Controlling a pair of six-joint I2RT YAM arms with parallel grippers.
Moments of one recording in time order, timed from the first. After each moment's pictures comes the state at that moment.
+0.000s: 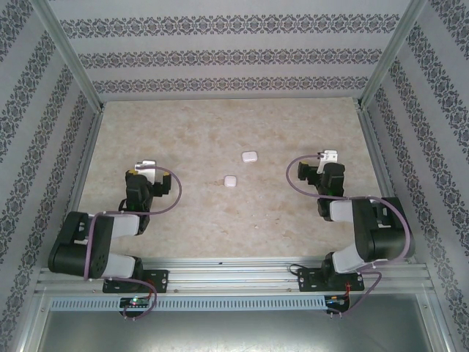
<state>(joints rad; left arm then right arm) -0.07 1.42 0.26 0.79 -0.16 0.07 0.01 1.51 0.37 0.72 0.08 0.05</state>
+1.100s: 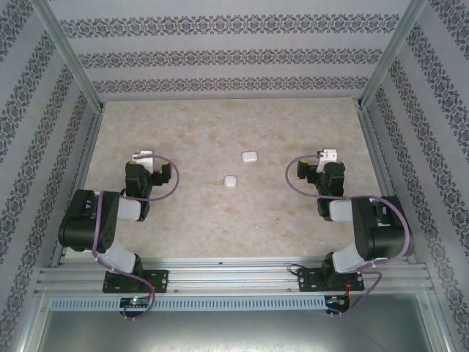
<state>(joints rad) 0.00 1.59 0.39 0.85 -0.08 0.02 0.02 1.51 0.37 0.77 0.06 0.04</state>
